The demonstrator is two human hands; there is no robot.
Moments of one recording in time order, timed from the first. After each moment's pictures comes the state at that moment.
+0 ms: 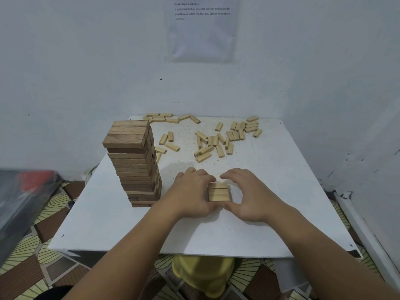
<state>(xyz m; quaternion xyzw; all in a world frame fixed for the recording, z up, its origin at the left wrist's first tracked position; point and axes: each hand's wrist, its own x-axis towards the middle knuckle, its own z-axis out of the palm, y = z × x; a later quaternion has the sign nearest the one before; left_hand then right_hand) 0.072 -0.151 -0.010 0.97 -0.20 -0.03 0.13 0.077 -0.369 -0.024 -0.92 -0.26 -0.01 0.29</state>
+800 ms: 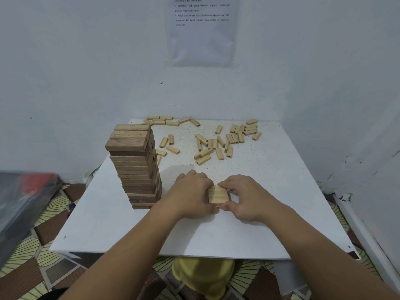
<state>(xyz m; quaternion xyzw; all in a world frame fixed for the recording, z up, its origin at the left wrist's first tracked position) 0.078 -0.151 -0.010 0.97 -0.21 -0.04 0.10 0.084 -0.360 -0.020 -0.93 -0.25 0.03 0.26</state>
